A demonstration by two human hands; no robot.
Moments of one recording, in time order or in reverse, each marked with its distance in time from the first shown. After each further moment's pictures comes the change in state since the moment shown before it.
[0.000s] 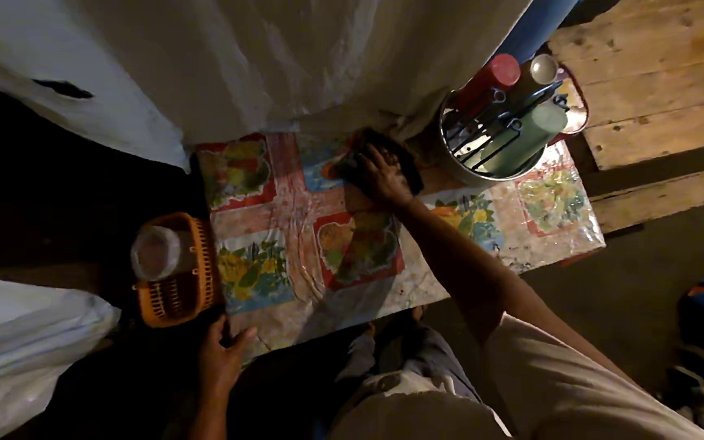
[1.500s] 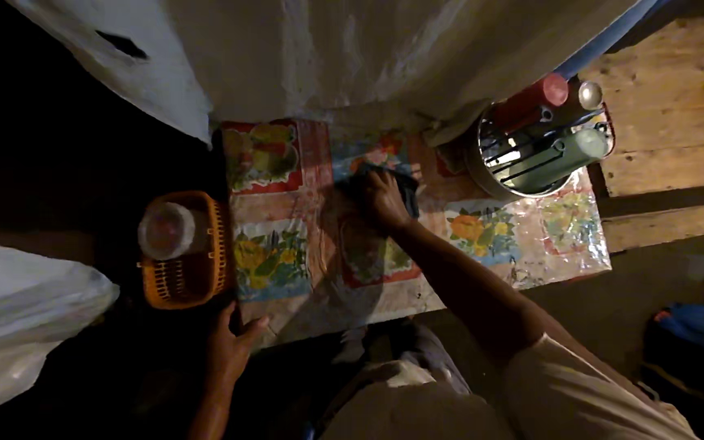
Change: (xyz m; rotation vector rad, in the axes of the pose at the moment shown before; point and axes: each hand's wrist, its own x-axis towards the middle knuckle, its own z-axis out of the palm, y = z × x) left_hand 0.012 -0.007 -0.006 -0.012 -0.046 -0.026; right_hand -0.016 -0.077 0.010 -0.005 -0.079 -0.161
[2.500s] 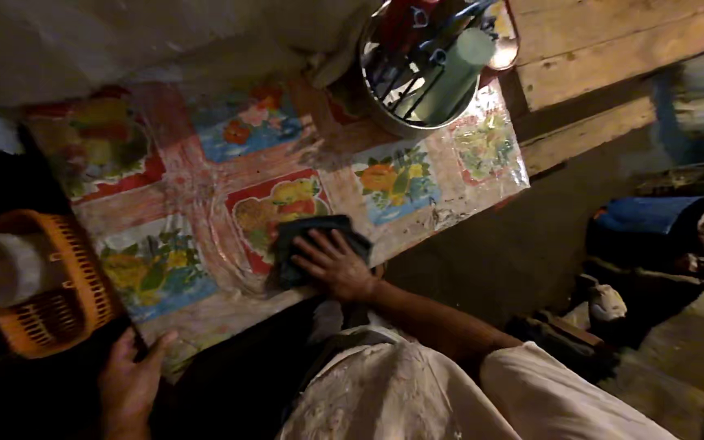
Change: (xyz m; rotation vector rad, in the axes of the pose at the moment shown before) left_hand -0.015 0.016 0.013 -0.059 -0.031 0.070; right_hand -0.220 -0.001 0.029 0.023 -0.011 -0.090
